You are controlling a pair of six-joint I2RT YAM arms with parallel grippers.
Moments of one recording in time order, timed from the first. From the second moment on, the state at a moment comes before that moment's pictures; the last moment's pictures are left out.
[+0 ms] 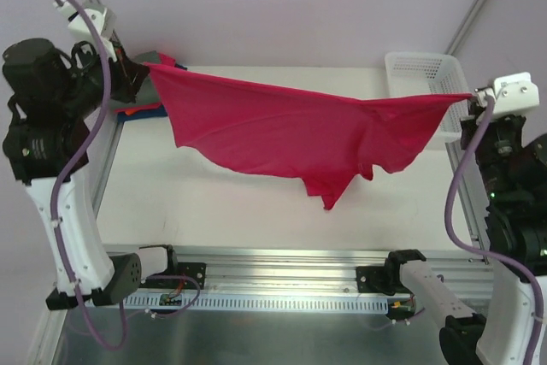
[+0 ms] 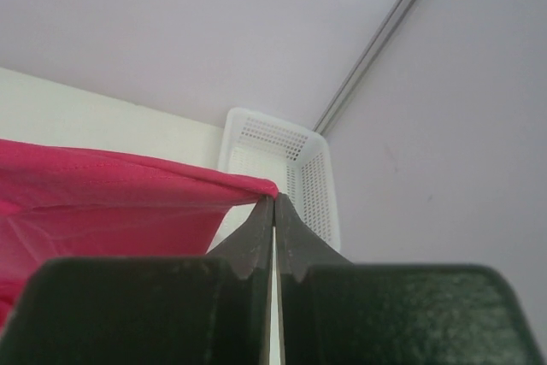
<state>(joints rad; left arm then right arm) 0.11 1.26 2.08 -1.04 0.47 0.05 0.13 0.85 1.68 -0.81 0.12 -0.39</state>
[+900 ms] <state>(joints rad) 0.11 1.19 1.97 -0.98 0.26 0.32 0.25 0.83 1.75 -0.76 0.15 -0.54</state>
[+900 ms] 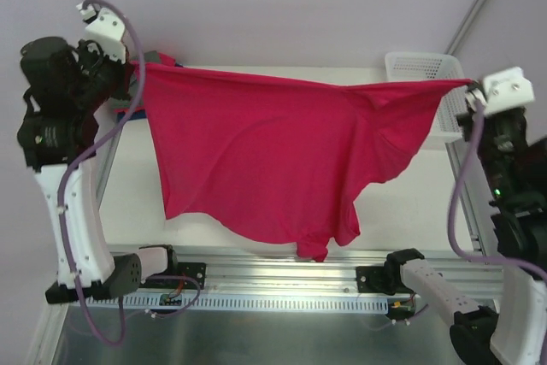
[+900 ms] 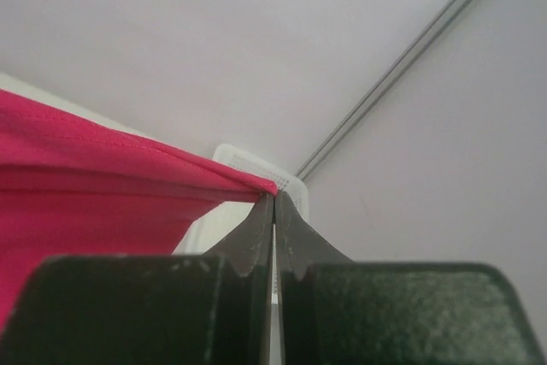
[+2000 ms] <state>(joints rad) 0.11 1.31 2.24 -0.81 0.27 0.41 -0.05 0.95 1.93 -0.60 -0.06 -0.49</state>
